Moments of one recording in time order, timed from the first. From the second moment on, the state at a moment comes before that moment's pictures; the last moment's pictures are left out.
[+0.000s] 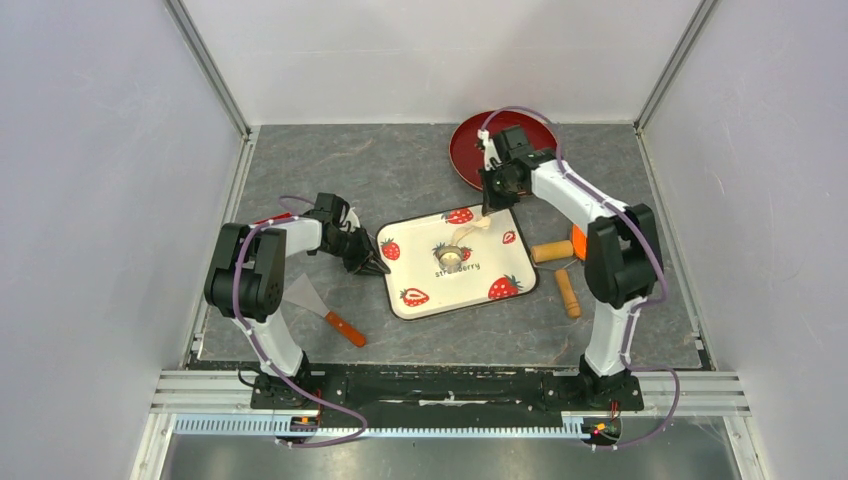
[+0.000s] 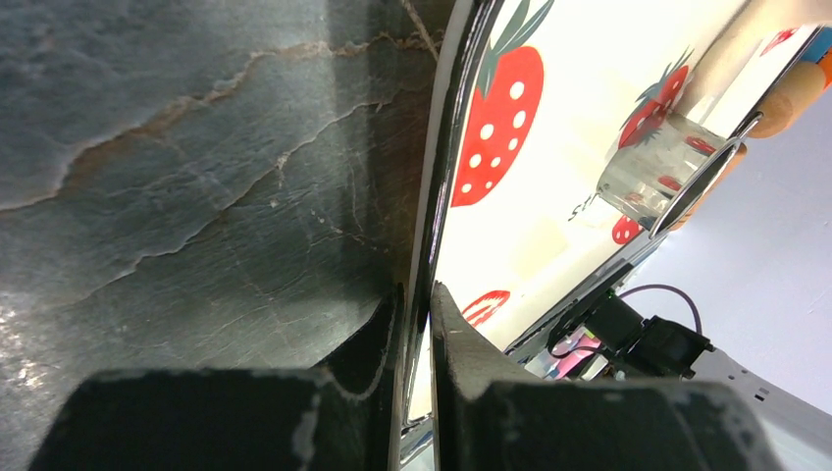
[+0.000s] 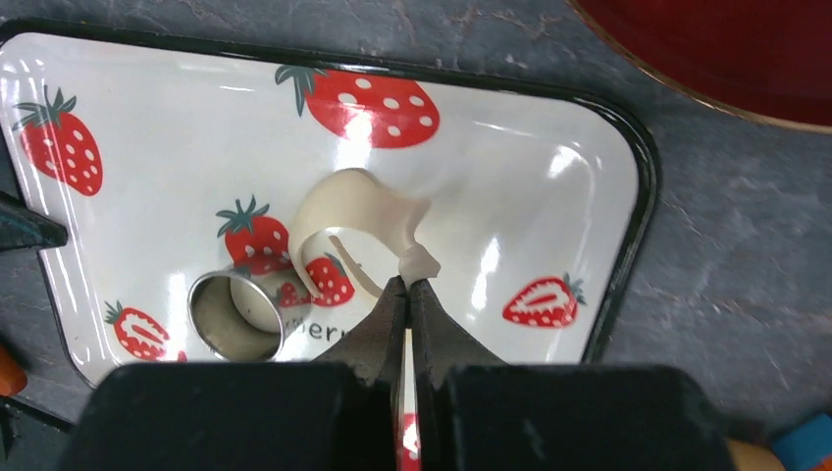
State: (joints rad) left arm -0.17 1.79 0.90 -0.36 0.62 -0.57; right arm 0.38 1.97 1.58 -0.68 -0.19 0.12
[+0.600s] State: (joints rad) left arm -0.23 1.80 0.98 -0.47 0.52 -0.48; right arm 0.29 1.68 1.58 -0.72 -0.15 0.12
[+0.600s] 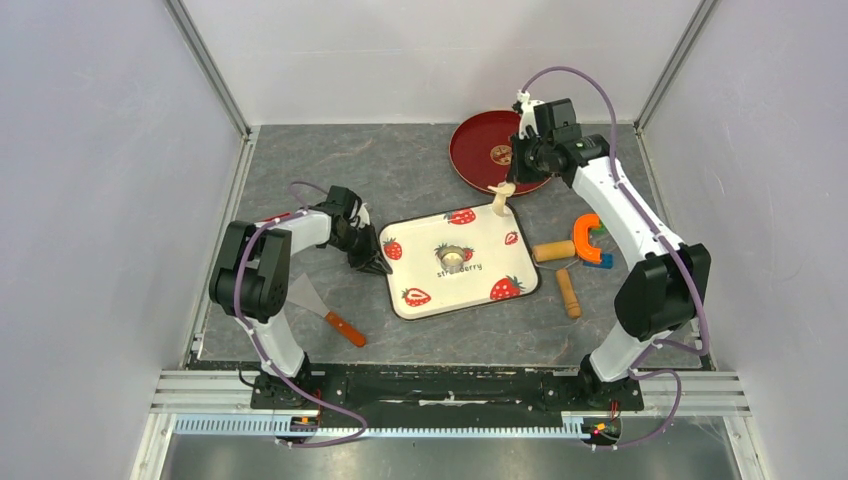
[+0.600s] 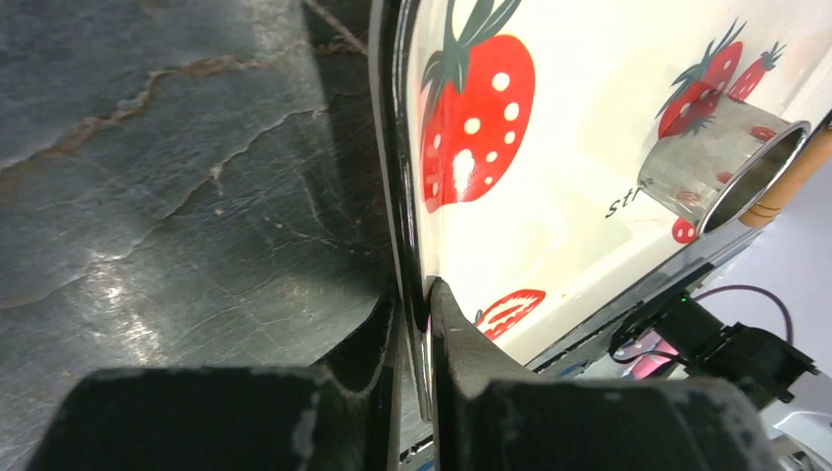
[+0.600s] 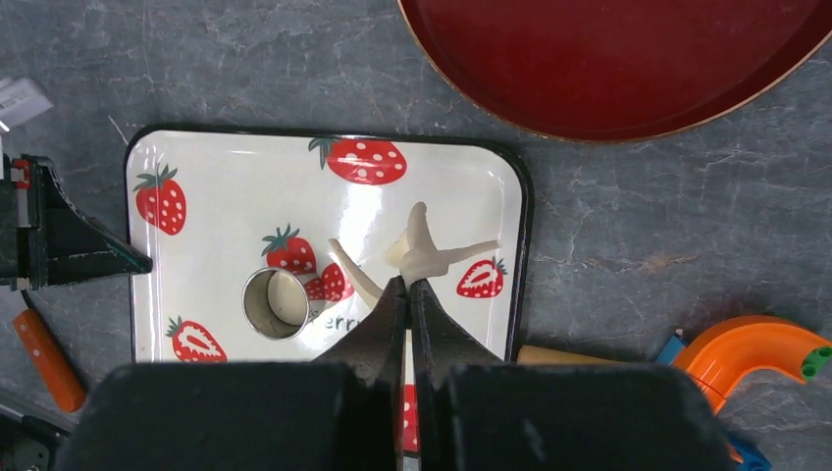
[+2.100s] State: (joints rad) left arm -0.36 1.86 1.18 -0.65 0.26 -0.39; right arm 0.26 1.84 1.41 -0.63 -0.18 0.10
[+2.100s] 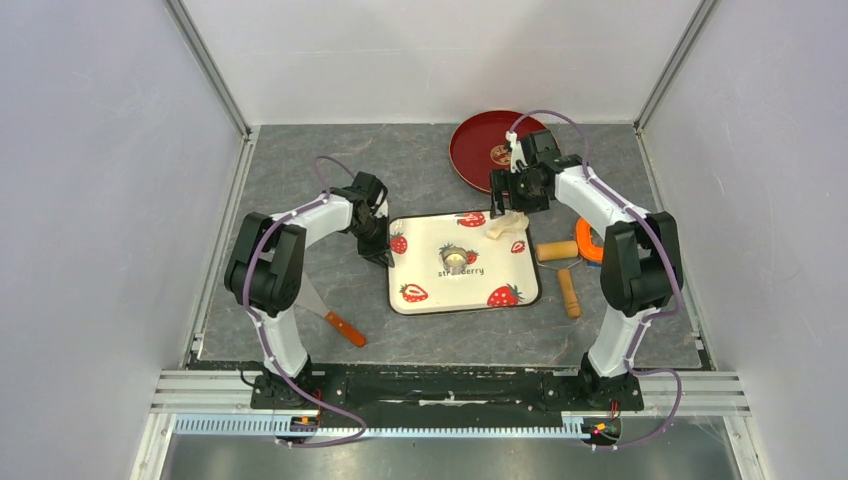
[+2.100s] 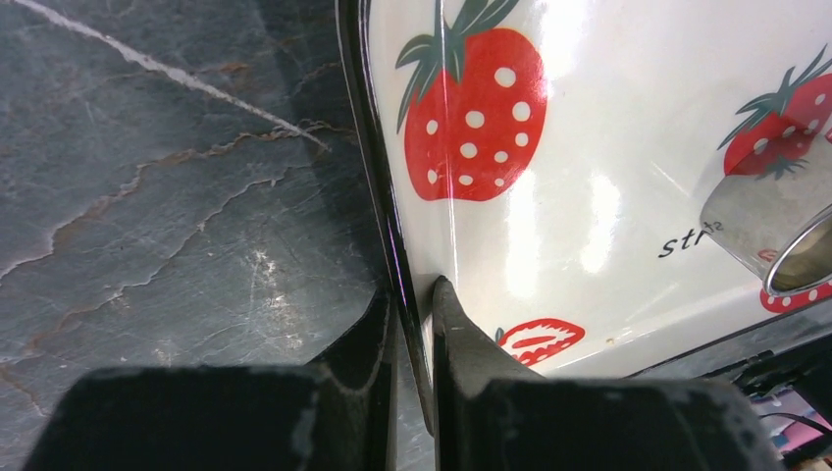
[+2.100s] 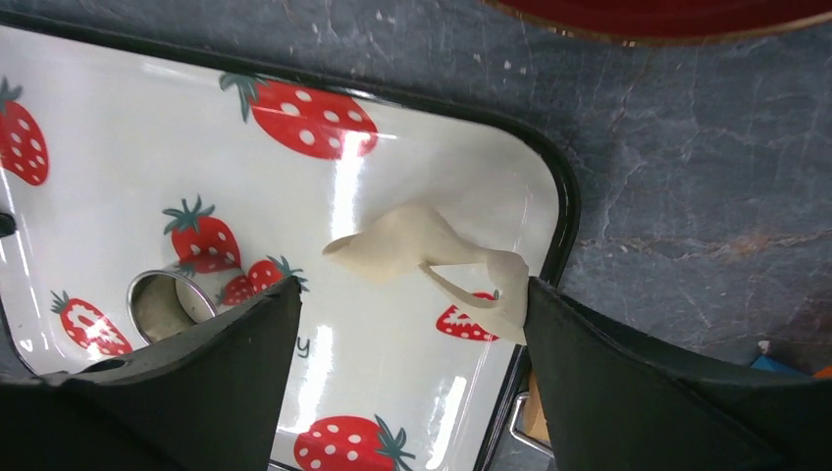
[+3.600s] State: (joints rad) left arm -0.39 1.91 1.25 -0.68 0.23 -0.35; right arm 0.30 1.70 1.24 -0.49 0.03 0.06
